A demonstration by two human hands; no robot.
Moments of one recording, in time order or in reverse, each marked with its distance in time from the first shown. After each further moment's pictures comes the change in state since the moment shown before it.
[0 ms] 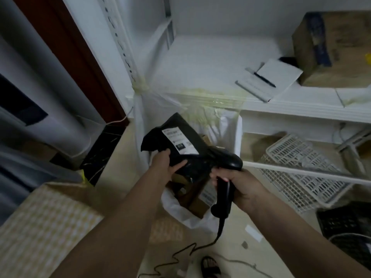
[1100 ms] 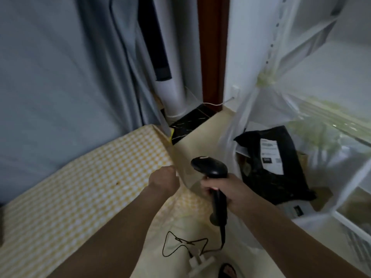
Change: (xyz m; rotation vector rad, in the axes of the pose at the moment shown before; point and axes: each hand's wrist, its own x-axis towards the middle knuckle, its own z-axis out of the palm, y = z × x) left_hand -0.105 0.003 -0.236 1.766 0.617 0.225; right_hand -0.039 0.100 0.142 -0.723 -0.616 0.179
